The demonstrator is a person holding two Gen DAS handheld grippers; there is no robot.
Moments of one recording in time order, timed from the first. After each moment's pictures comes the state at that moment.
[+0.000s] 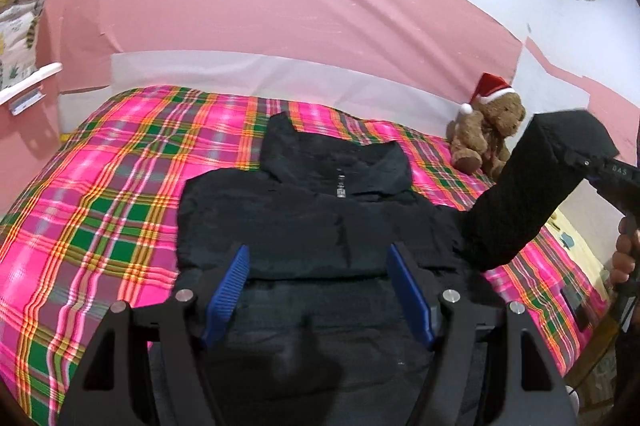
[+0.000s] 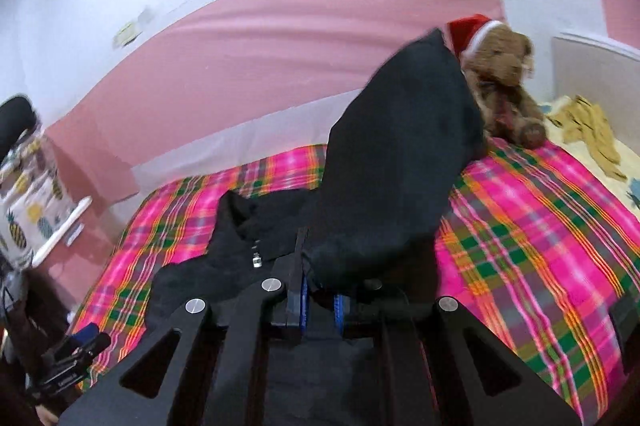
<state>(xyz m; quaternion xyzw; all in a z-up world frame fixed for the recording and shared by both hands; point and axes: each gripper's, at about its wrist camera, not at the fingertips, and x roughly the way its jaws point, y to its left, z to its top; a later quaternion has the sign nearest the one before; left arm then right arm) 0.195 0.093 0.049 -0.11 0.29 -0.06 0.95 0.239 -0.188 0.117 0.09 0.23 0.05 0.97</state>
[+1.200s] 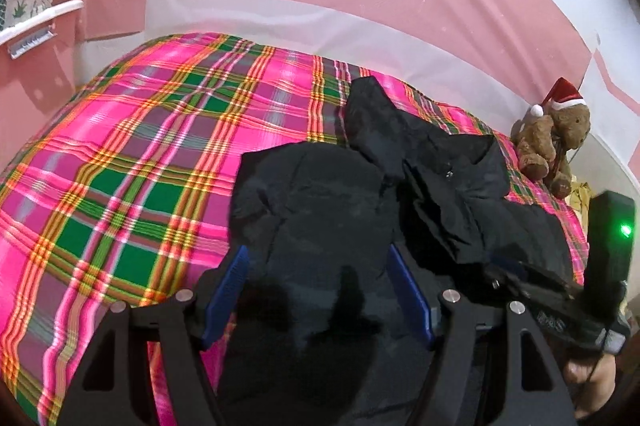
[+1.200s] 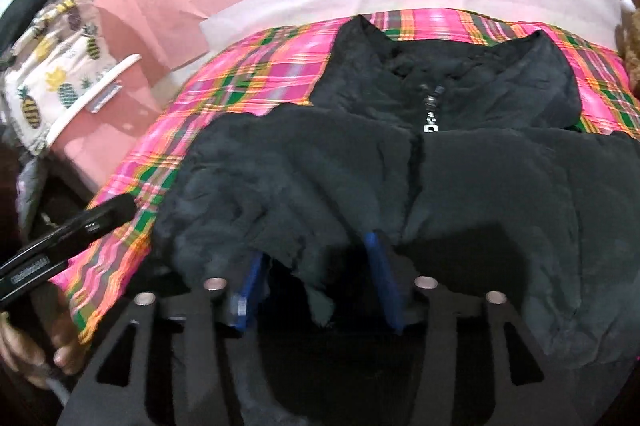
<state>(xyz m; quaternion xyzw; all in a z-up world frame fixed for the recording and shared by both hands) 0.304 0.164 -0.028 -0.15 0.35 -0.01 0.92 0.360 -0.011 -0.055 0.03 0.39 0.24 0.89</state>
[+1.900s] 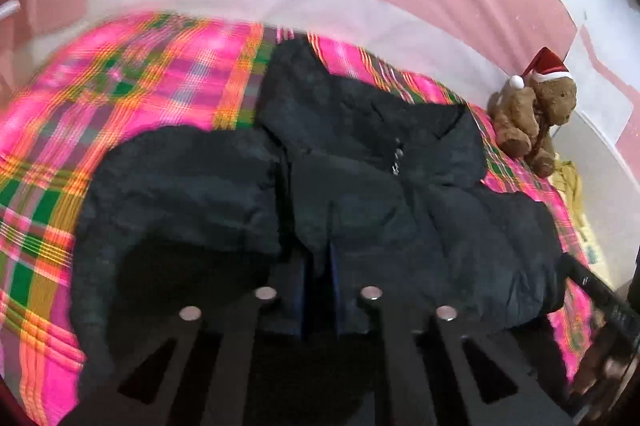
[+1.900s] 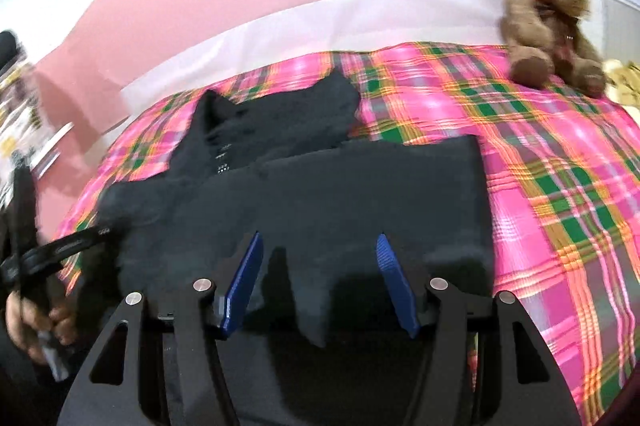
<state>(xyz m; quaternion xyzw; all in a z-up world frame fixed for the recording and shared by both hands) 0.361 0.082 -0.046 -0.14 0.38 -0.05 0.92 0.338 -0.185 -0.032 0.07 0.33 0.08 0.94</state>
